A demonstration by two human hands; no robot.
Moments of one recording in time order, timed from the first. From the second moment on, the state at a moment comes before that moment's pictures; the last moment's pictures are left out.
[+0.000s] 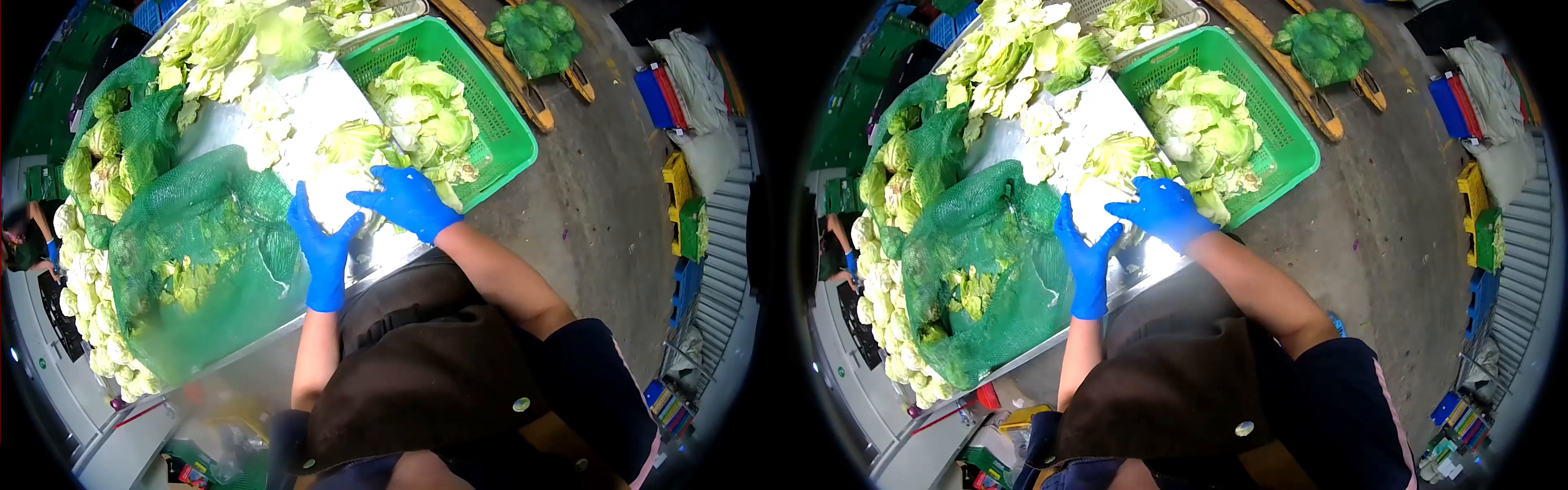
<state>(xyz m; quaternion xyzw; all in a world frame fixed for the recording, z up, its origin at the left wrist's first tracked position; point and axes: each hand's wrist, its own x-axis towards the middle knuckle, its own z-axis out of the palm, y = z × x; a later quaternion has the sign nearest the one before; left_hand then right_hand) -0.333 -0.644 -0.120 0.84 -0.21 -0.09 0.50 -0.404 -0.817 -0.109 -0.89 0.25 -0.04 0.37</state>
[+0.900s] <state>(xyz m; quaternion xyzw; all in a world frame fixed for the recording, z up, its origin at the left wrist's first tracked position) -0.290 -0.607 -0.151 0.83 -0.15 -0.09 0.53 -0.370 -0.785 -0.125 -0.72 0.28 0.05 0.63</state>
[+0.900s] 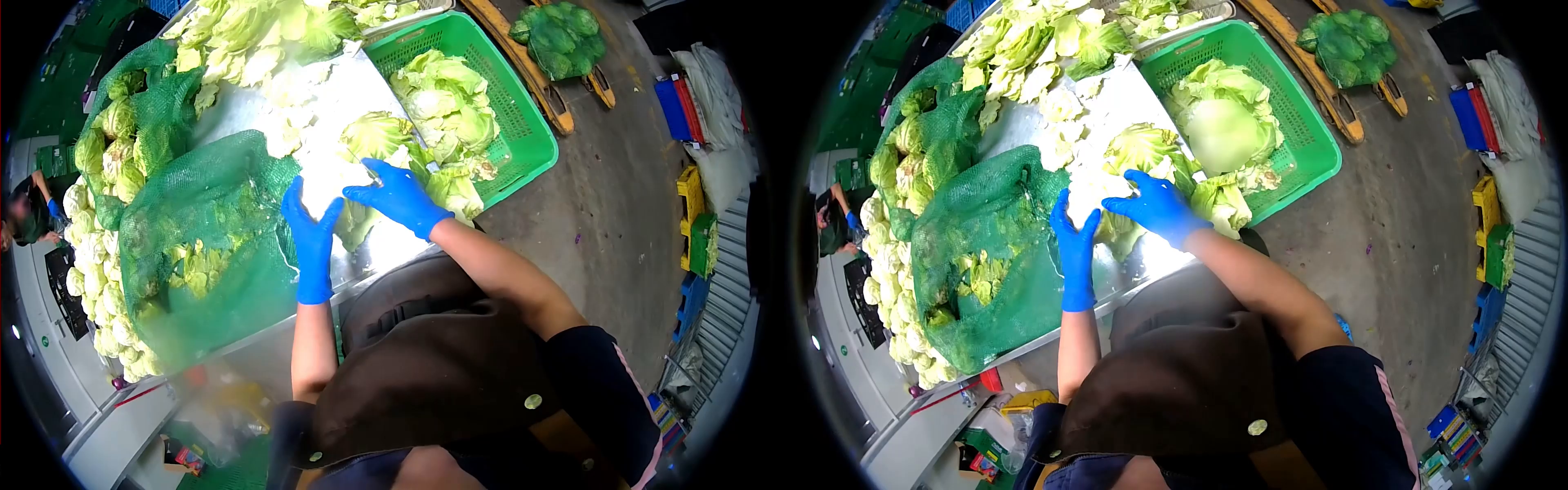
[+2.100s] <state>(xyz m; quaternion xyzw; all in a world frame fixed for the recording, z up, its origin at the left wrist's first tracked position) -0.324 -0.610 -0.079 0.49 0.03 -0.31 0.81 -0.369 -0.830 -0.029 -0.84 -0.05 -0.01 0.54</state>
